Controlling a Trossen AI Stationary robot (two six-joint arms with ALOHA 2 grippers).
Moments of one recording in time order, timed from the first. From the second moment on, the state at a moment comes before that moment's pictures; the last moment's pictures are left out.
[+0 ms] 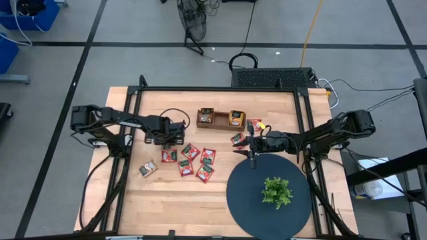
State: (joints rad) left arm 0.20 1.55 0.70 -0.76 -0.04 -1.35; right arm 0.05 1.42 0.36 0.84 0.02 -0.06
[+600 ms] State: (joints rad) left arm 0.04 1.54 1.04 -0.78 -0.04 -0.54; right arm 0.05 1.42 0.36 0.86 0.02 -0.01
